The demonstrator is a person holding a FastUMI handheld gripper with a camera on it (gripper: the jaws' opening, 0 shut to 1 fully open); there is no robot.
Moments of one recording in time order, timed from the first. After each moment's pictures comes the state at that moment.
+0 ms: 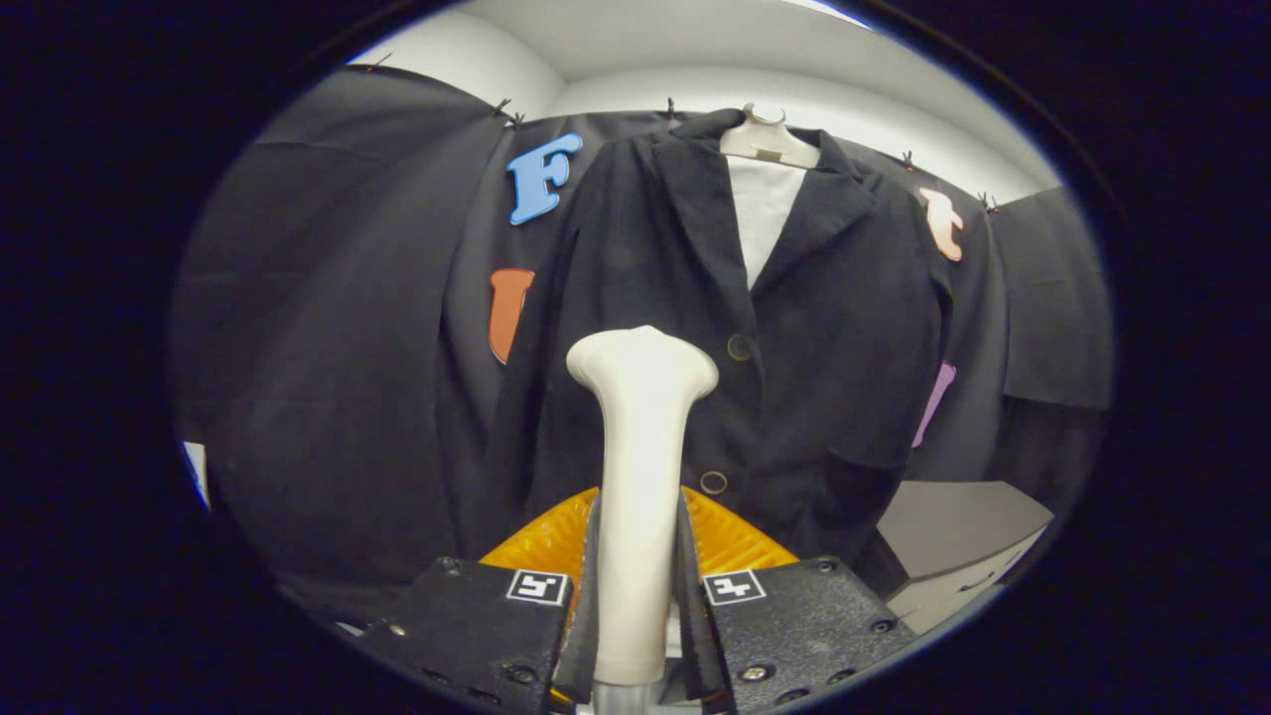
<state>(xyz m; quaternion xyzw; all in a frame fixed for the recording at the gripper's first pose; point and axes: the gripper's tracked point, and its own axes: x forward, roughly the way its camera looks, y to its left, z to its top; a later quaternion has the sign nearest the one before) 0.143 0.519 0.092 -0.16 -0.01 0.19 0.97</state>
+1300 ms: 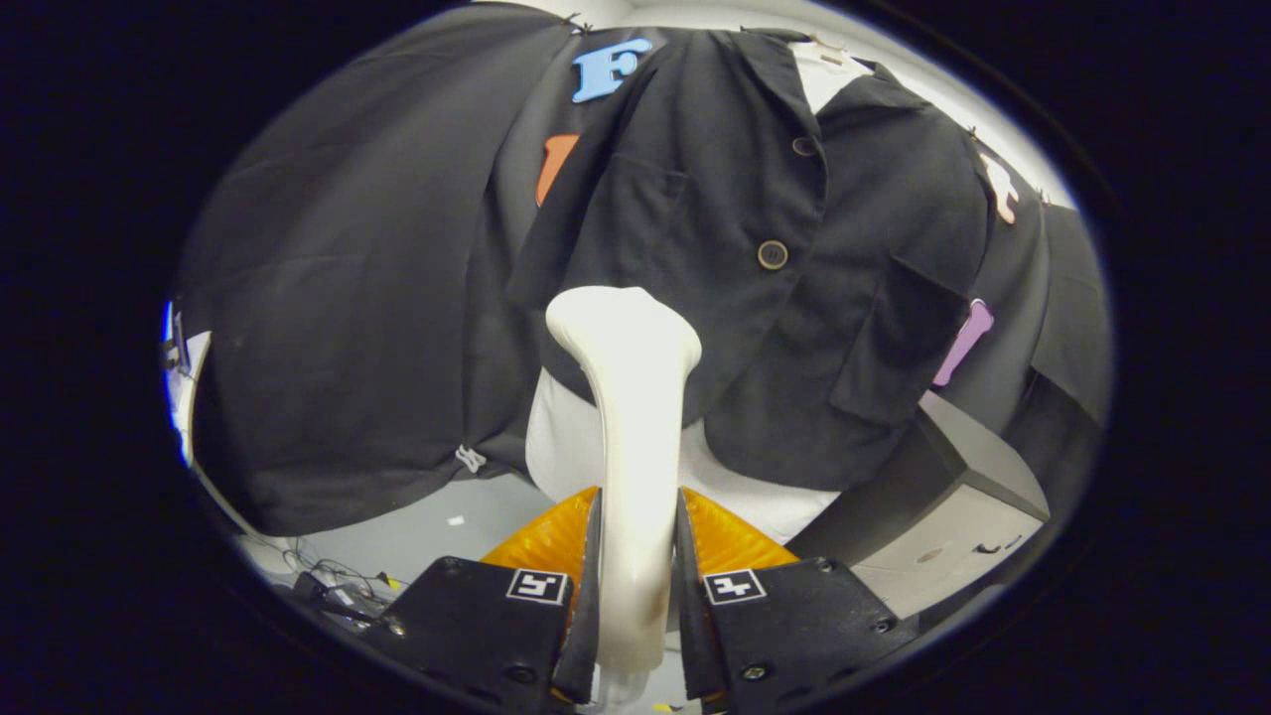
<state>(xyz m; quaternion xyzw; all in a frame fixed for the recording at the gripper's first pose) 0.136 0.450 -0.062 -0.26 0.13 0.19 0.94</state>
